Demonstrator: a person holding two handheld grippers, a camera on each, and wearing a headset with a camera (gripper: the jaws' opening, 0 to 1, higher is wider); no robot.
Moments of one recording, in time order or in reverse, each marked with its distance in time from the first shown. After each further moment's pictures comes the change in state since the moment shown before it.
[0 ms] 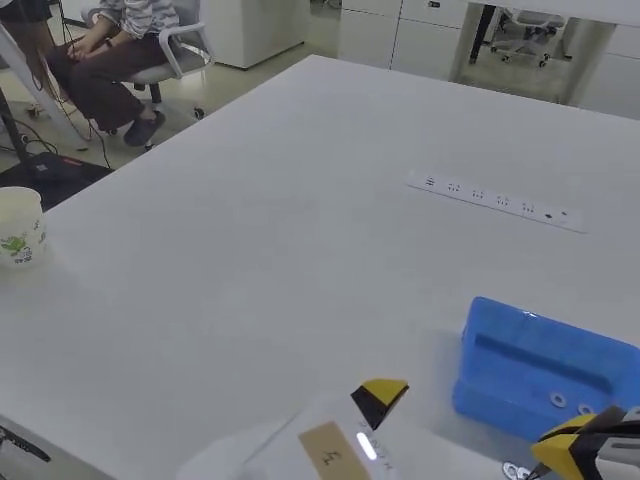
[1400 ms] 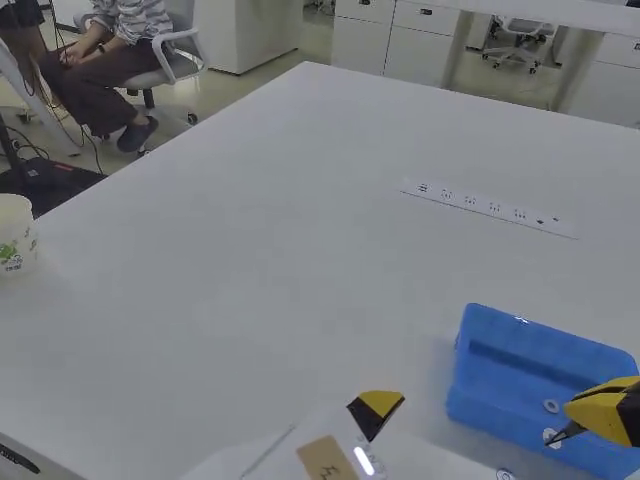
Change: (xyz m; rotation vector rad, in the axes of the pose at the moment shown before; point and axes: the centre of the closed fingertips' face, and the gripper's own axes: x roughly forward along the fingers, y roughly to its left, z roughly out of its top) left arm 0.001 -0.002 -0.001 0.004 0.013 -0.008; right arm -0.052 -0.008 0.037 0.042 -0.126 -0.032
